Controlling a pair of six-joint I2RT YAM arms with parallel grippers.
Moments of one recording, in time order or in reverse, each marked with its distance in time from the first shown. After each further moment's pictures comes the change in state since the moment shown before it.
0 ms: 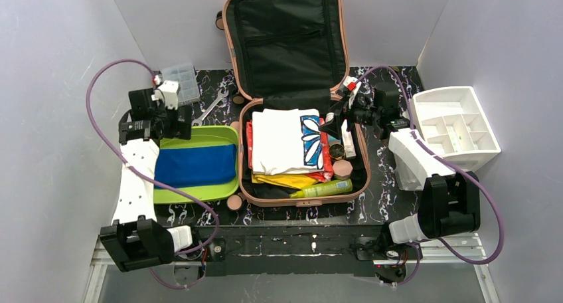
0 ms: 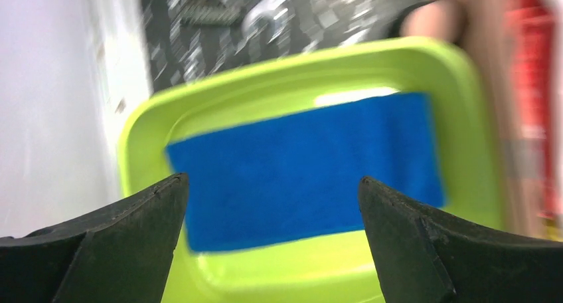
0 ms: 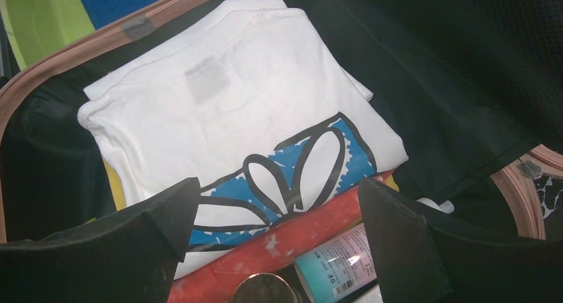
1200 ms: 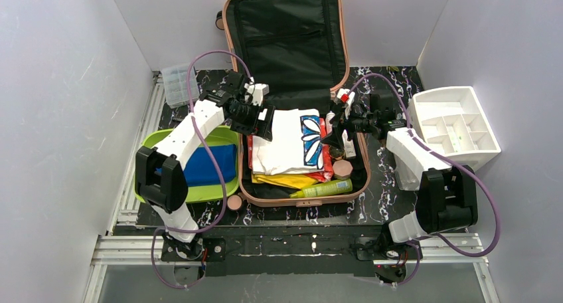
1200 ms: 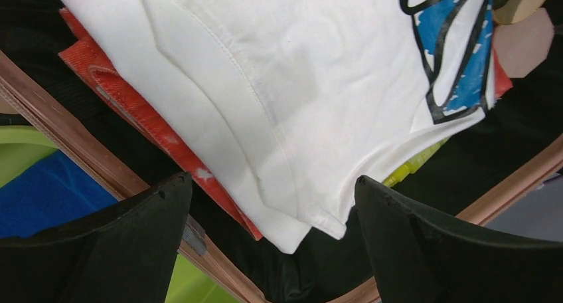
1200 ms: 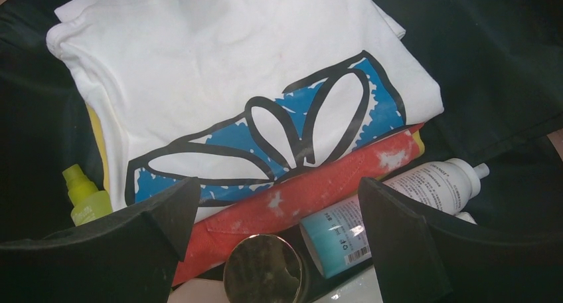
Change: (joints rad) left arm -0.621 0.472 0.361 -0.147 0.291 -0.379; right arm -0.001 0.043 -0.015 -0.183 0.009 -0.224
